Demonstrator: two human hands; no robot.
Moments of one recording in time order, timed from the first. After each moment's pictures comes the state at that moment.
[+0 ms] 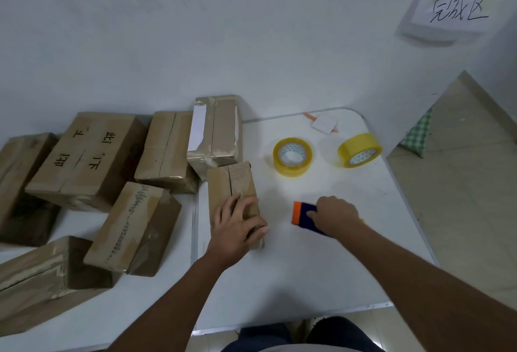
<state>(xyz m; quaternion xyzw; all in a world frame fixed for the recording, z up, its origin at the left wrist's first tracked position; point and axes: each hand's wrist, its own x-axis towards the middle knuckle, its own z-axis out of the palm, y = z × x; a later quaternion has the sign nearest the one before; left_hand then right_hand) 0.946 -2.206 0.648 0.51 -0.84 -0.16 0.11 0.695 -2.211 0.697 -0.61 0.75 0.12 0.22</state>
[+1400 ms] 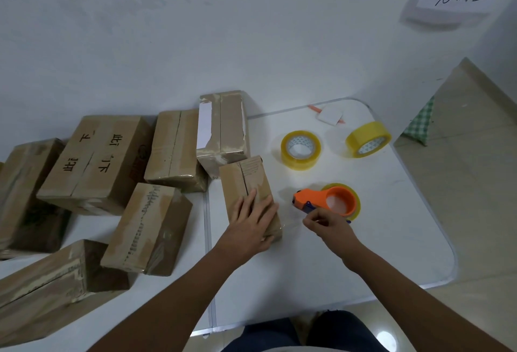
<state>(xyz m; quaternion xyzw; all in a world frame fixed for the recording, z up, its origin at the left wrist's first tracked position) 0.963 -2.211 0.645 0.37 -0.93 -0.05 0.02 0.733 -2.150 0.670 -0.38 0.67 -0.35 0.54</state>
